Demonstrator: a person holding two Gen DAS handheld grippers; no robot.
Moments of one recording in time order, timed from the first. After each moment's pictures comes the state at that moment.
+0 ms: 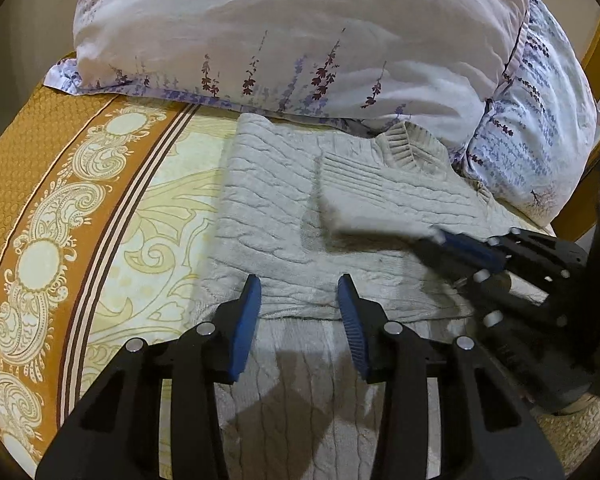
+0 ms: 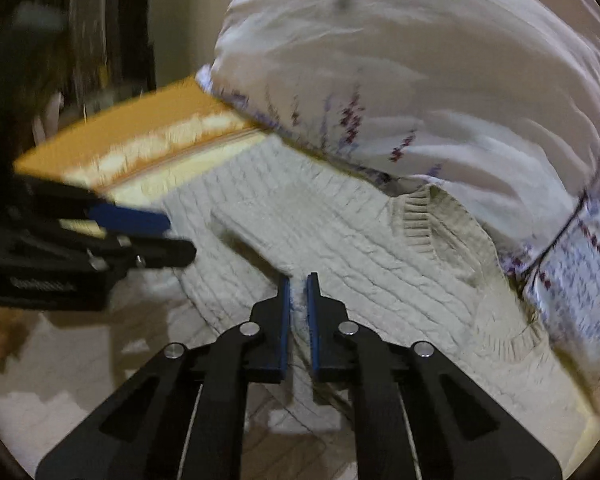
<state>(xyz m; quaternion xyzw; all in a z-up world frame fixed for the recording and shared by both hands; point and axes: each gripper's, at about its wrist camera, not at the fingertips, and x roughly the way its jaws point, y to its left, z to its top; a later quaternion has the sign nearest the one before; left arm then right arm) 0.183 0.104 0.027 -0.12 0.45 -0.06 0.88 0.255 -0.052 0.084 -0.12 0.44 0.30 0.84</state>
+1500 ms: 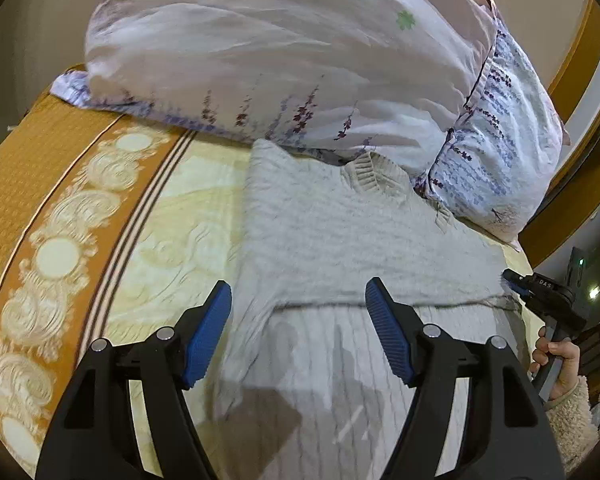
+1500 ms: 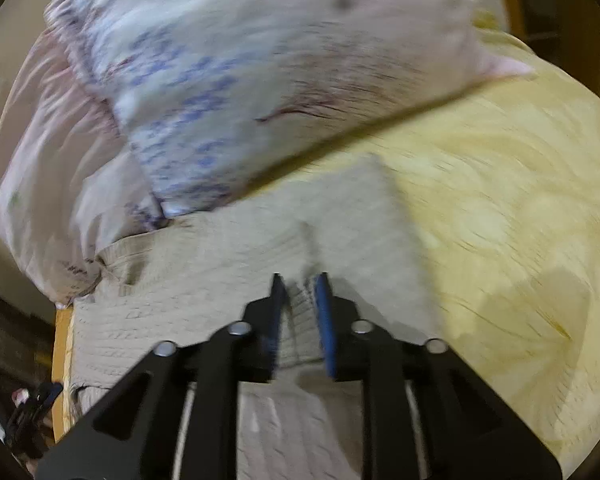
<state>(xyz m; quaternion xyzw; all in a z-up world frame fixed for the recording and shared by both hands) 0.143 0.123 0.056 -0.15 0.41 -0.10 0.90 0.218 -0.366 0.066 0.28 0.48 -0.05 0.83</state>
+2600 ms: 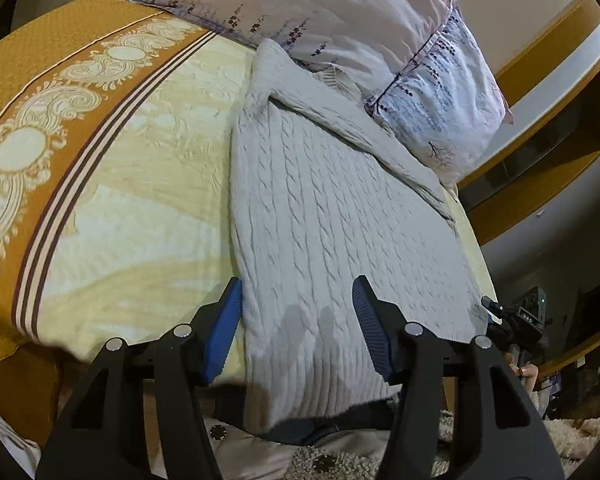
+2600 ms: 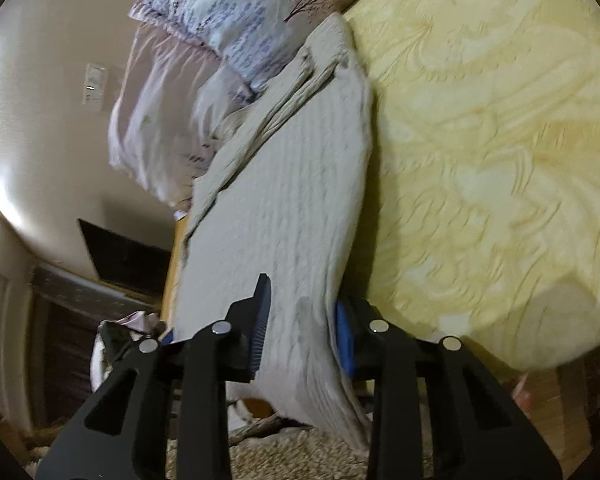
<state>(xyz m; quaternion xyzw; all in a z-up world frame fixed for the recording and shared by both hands) -0.030 0.140 0.018 -0.24 0.44 -0.17 0.85 -0.011 -0.389 0.064 0.43 0.50 0.17 0.73</state>
